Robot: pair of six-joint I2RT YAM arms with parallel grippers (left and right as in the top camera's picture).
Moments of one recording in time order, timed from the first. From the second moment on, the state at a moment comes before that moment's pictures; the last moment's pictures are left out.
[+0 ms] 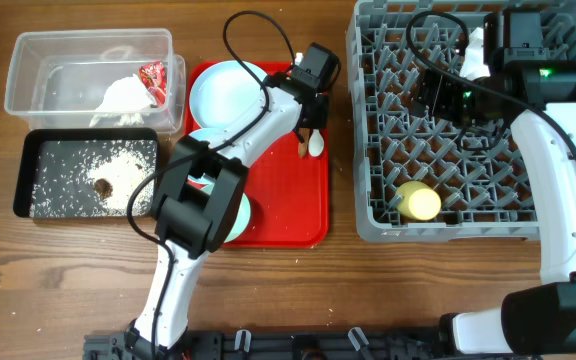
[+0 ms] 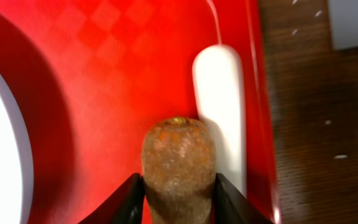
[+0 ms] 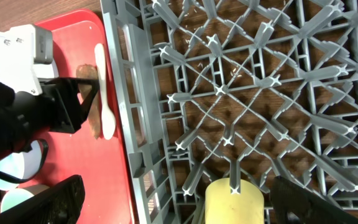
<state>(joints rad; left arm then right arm) -0.56 2.31 1.81 -0.66 -0.11 -0.37 0.01 1.61 1.60 -1.15 -0.19 0.26</state>
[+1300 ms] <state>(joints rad) 0.36 1.83 1.37 -0.95 -0.13 -0.78 0.01 1.61 1.60 -1.12 -0.18 0.23</state>
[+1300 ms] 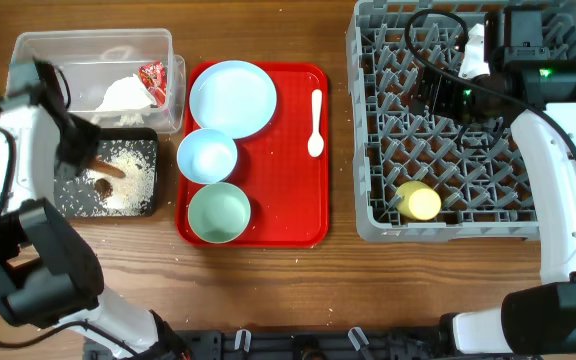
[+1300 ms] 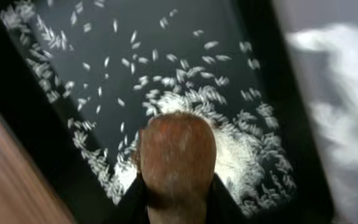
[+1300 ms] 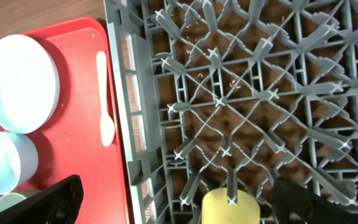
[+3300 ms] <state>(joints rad) 0.39 1.24 1.24 -0.80 0.43 -0.31 0.77 2.14 1.60 -0.85 -0.38 0.40</state>
